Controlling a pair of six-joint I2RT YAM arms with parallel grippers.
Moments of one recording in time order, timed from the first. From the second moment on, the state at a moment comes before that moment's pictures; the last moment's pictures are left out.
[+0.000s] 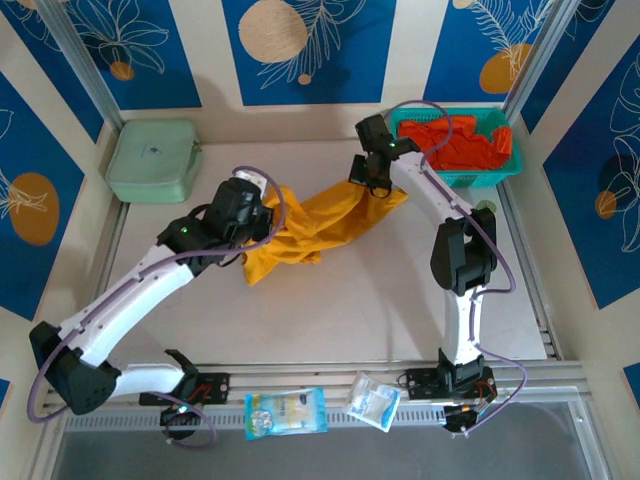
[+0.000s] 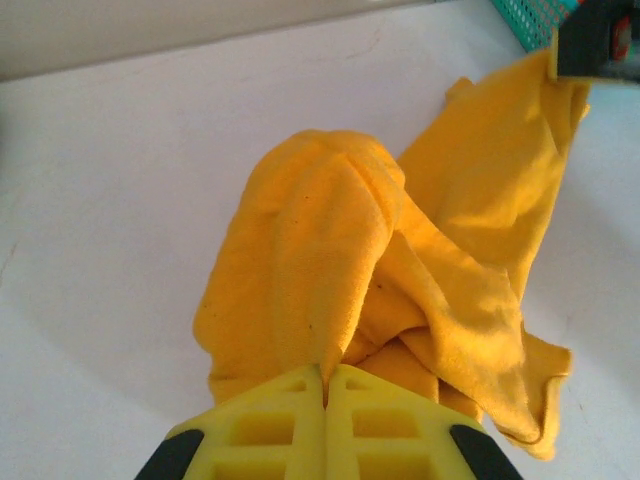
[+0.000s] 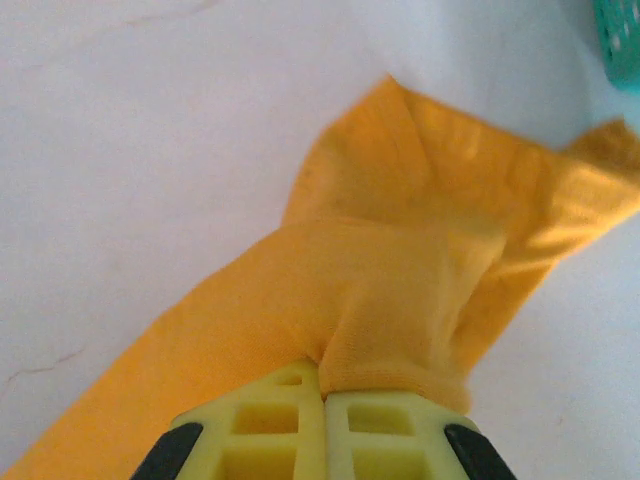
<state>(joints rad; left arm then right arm) -0.69 1.22 1.24 -0.73 -0.29 -0.31 0.38 2.04 1.92 -0.91 0.09 0.56</state>
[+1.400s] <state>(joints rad) -1.25 1.85 1.43 -0.40 0.01 -0.18 0.25 2.43 2.36 -1.00 -0.23 0.57</state>
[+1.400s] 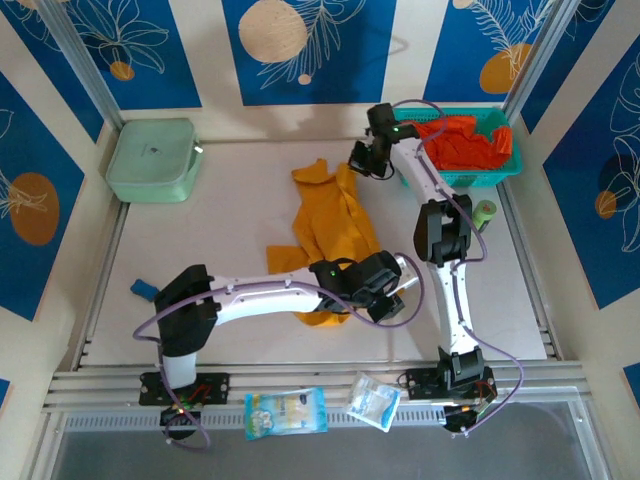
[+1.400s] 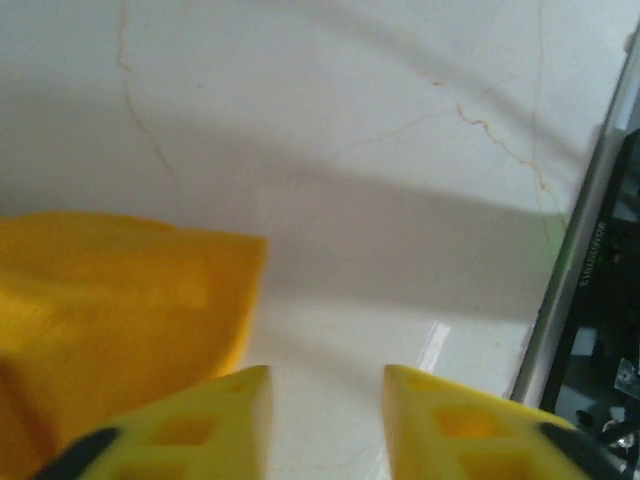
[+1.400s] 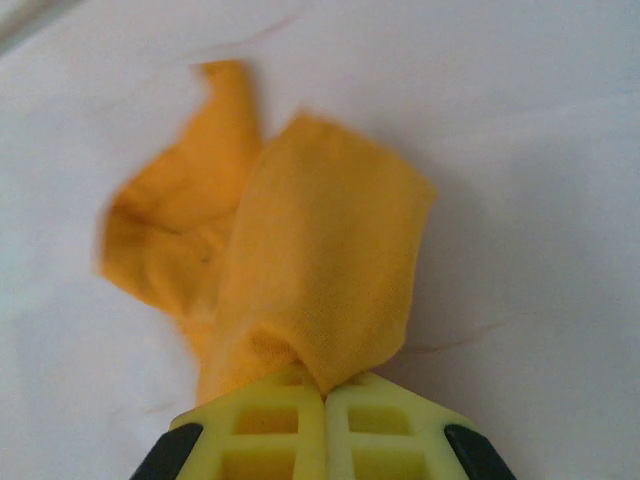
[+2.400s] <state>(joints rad) -0.56 2.20 1.78 -0.60 -0.02 -0.24 0.38 2.00 1.56 -0.89 0.07 0.66</state>
